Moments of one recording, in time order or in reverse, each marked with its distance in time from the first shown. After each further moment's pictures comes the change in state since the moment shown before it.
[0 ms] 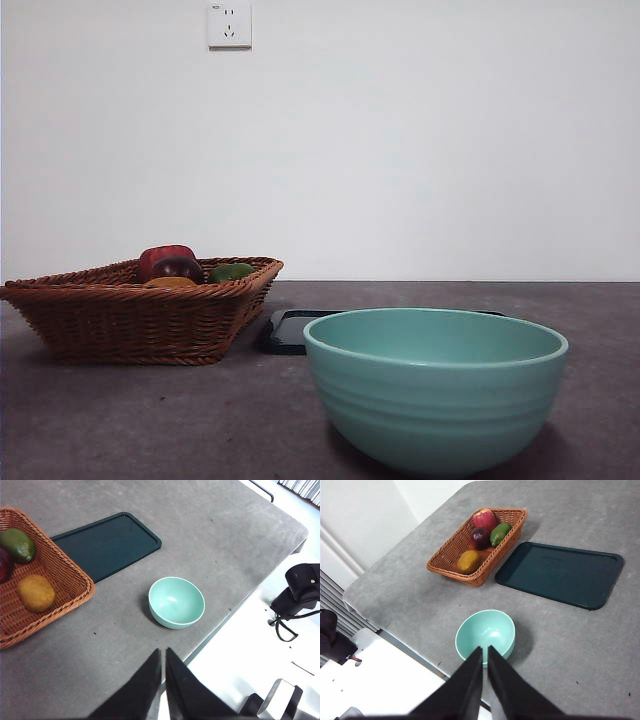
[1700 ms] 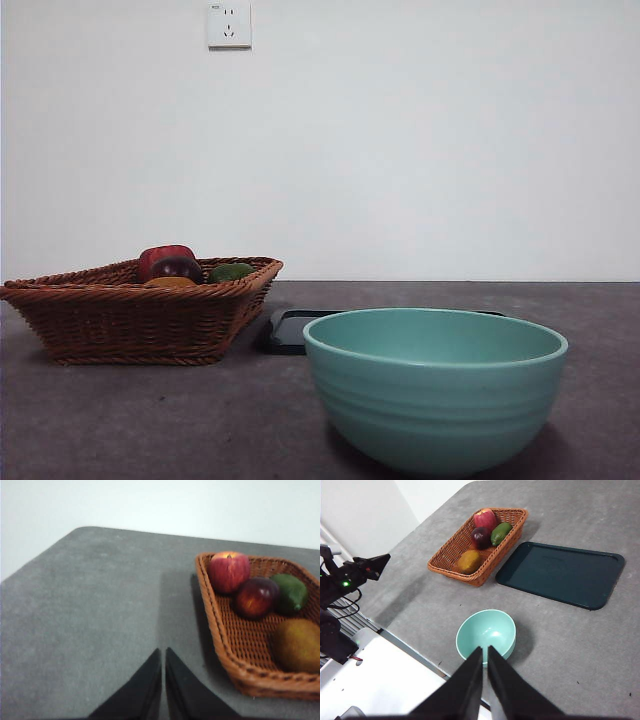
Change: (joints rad) left arm 0.553 -0.478 -1.157 1.081 -0.372 -0.051; right arm 0.003 0.000 0.000 0.000 0.000 0.000
